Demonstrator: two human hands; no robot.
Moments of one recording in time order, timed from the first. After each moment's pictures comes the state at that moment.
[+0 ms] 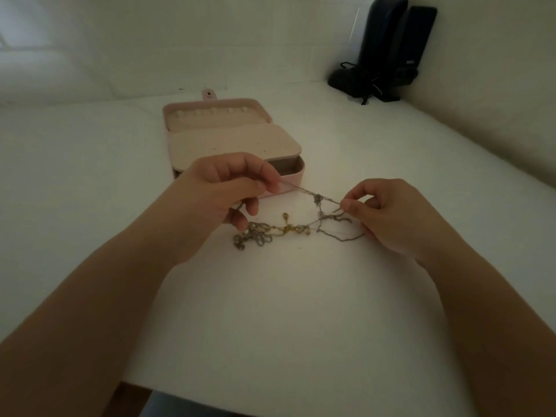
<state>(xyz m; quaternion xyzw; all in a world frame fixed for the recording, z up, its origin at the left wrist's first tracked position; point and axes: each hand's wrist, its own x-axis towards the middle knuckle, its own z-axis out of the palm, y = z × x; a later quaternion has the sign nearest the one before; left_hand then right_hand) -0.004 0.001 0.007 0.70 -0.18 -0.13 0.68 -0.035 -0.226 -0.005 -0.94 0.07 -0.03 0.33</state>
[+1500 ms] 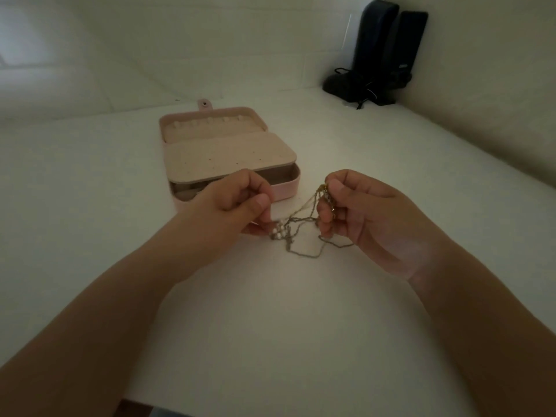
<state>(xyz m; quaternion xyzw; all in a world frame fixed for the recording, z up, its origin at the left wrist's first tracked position) -0.005 -0.007 -0.003 0.75 -0.20 -0.12 0.62 -0.040 -0.198 0.007 -0.66 -0.02 0.07 0.75</state>
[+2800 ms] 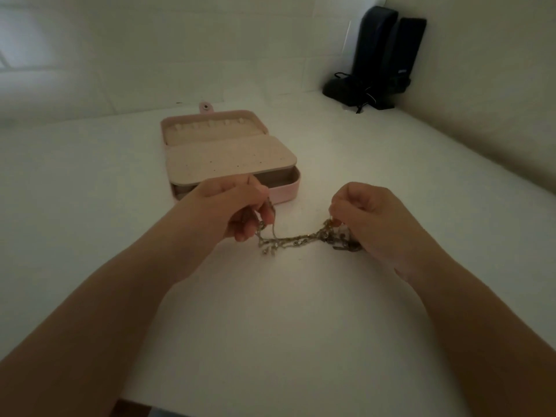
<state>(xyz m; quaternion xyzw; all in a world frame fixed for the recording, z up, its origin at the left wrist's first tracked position) -0.006 -0.003 0.007 0.70 -0.18 -0.16 0.67 -0.041 -0.202 0.003 -0.90 0.06 -0.05 0.44</state>
